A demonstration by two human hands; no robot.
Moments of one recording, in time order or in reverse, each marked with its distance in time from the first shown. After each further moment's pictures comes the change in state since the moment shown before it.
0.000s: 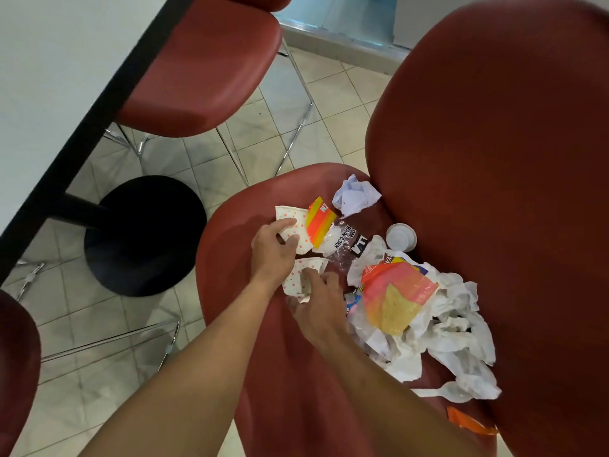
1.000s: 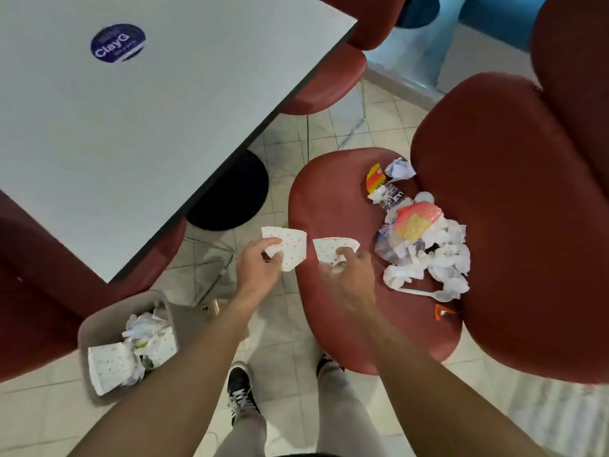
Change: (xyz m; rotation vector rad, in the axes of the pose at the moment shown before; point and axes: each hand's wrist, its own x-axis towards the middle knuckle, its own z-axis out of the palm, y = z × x) left_hand -0.288 -0.059 -0.224 -0.129 0.149 -0.146; right_hand -0.265 -0.093 -0.035 -0.032 0.048 -0.030
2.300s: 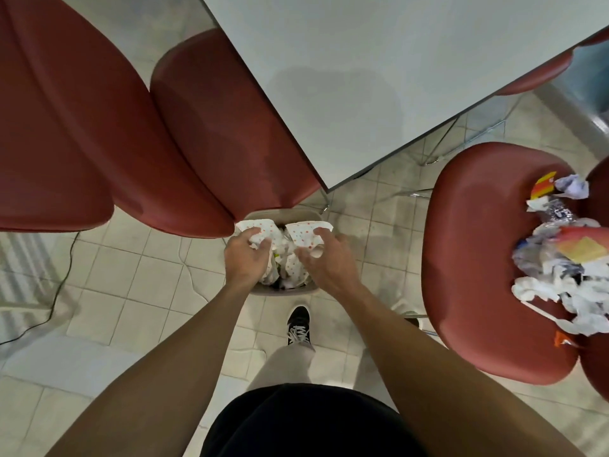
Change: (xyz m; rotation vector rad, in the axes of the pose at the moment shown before) left_hand -0.095 -0.237 -0.270 -0.028 0.329 -0.420; right_hand -0.200 -0.163 0.245 -0.266 -0.499 -0.332
